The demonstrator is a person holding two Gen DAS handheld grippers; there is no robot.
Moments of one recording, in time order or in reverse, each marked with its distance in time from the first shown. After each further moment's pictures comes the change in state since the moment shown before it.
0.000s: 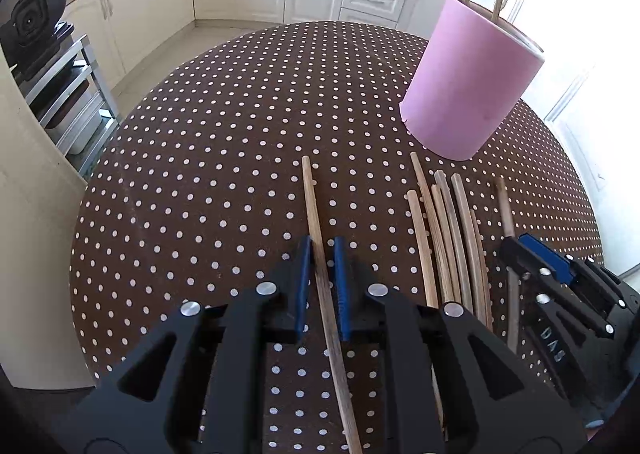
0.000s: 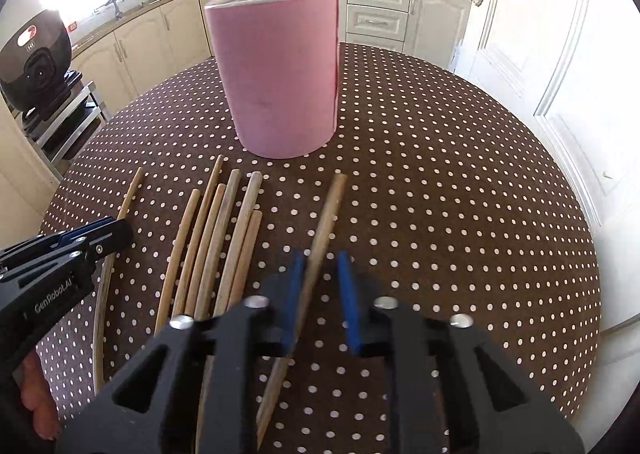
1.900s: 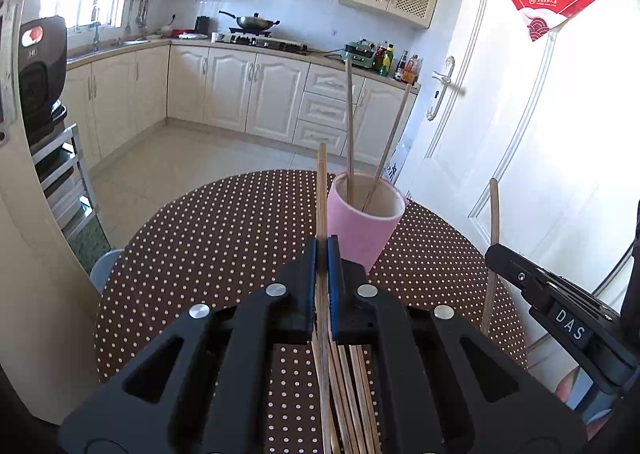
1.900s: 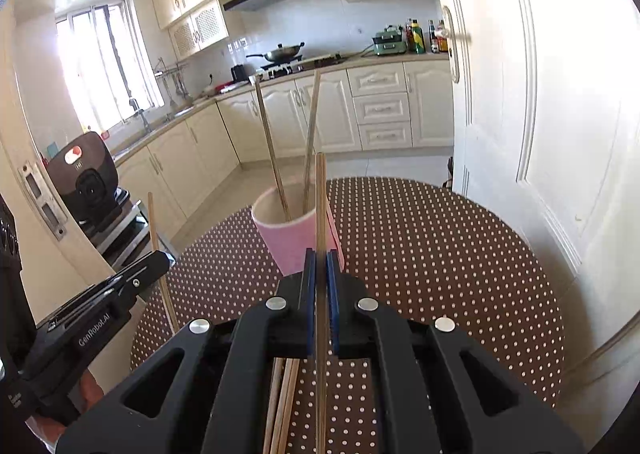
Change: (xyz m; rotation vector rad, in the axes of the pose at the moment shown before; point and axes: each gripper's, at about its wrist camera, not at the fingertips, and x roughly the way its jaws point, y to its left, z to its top) left arm -0.121 -0.029 0.014 0.017 -0.412 -0.149; right arm -0.118 -0.047 0.021 0.155 -0.357 0.150
